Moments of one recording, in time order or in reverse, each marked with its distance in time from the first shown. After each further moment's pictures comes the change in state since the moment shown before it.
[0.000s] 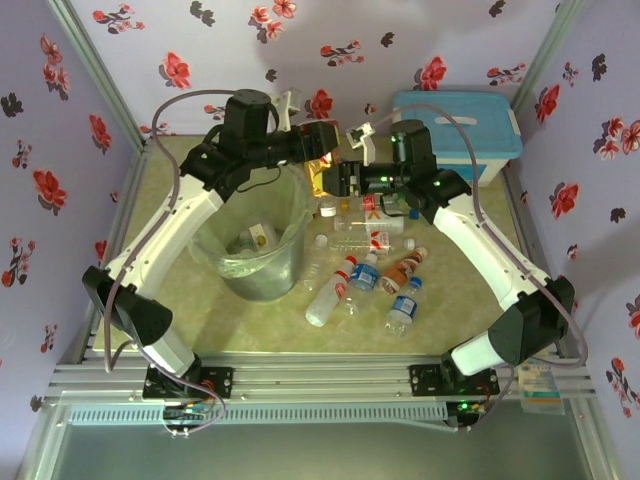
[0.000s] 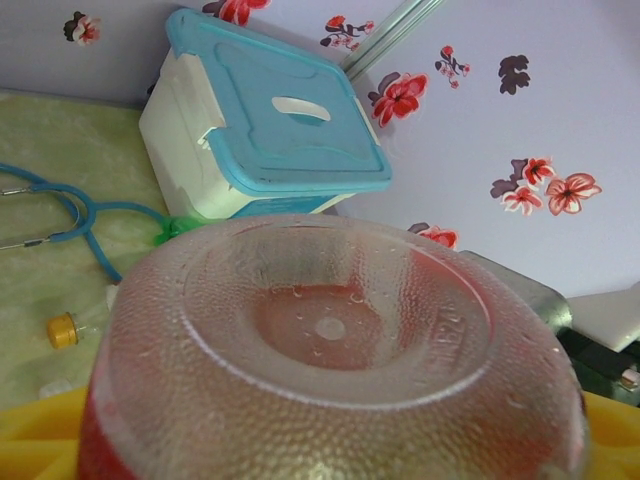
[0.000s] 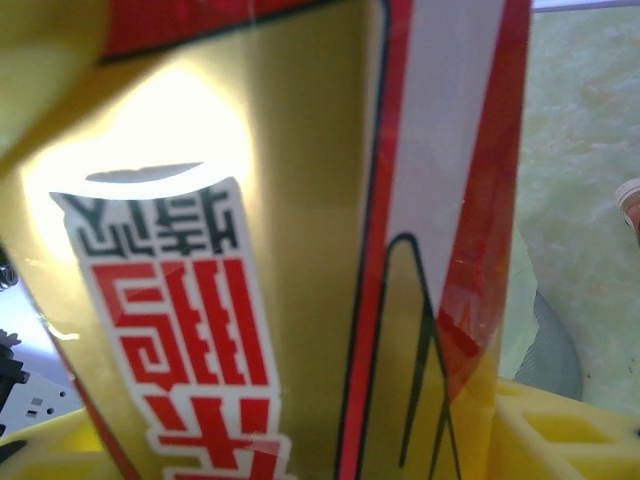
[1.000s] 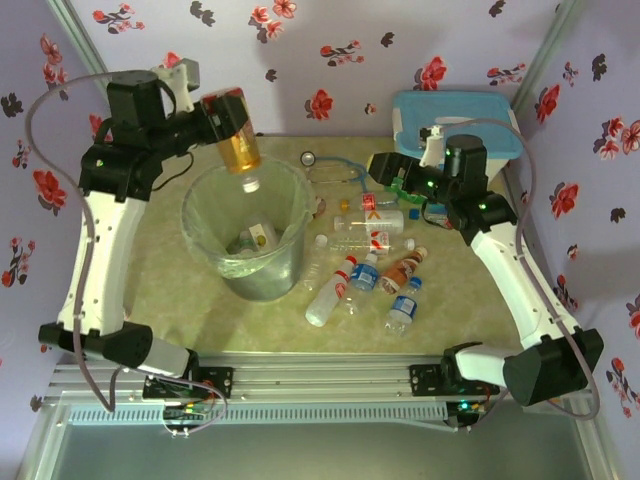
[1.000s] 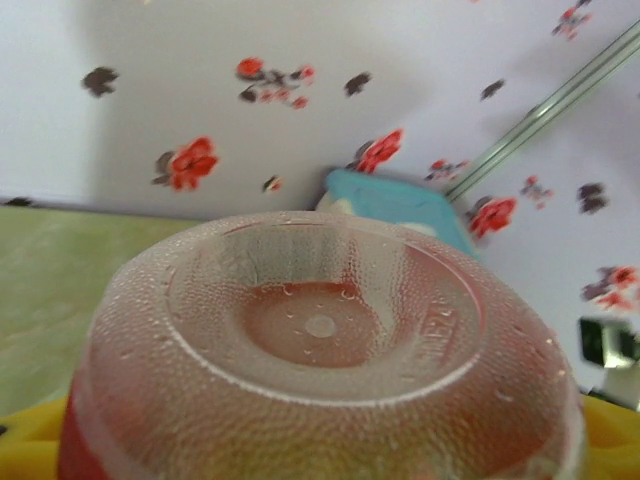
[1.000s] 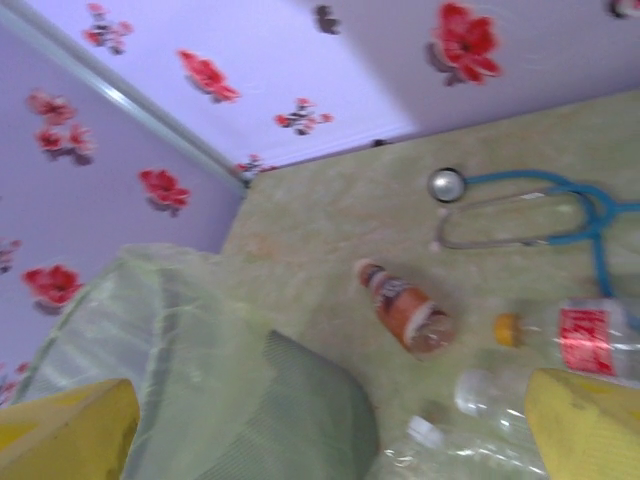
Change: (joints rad) left arm 0.342 -0.200 0.124 -0.325 -0.019 0.220; right arm -0.228 -0.236 -0.204 0.002 0.364 0.081
